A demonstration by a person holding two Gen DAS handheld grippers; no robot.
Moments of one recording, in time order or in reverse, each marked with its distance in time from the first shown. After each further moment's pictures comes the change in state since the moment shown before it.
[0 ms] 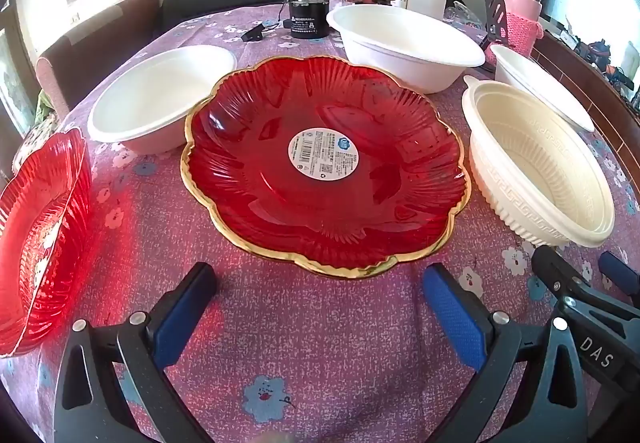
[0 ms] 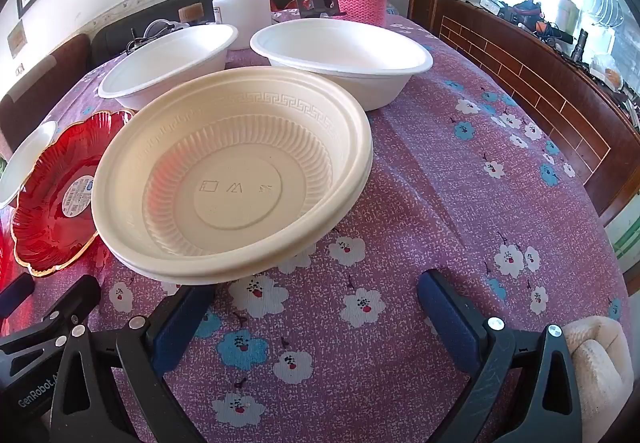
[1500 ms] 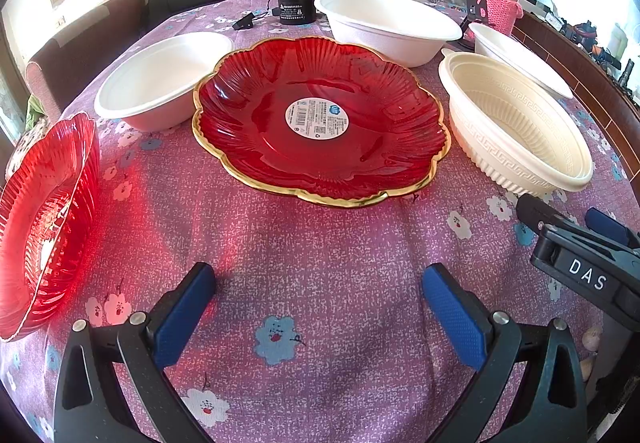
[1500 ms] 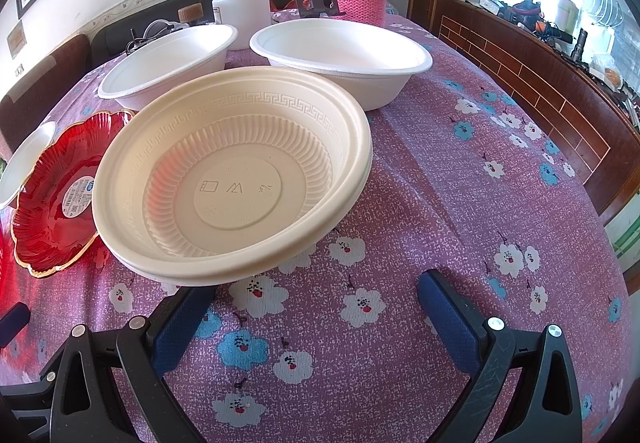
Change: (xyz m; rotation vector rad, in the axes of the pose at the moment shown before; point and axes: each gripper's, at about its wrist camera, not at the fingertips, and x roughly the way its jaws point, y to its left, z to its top) left arm -0.019 0.007 -0.020 0.062 0.039 -0.031; right arm 0.001 0.000 0.000 0.002 -0.002 -0.002
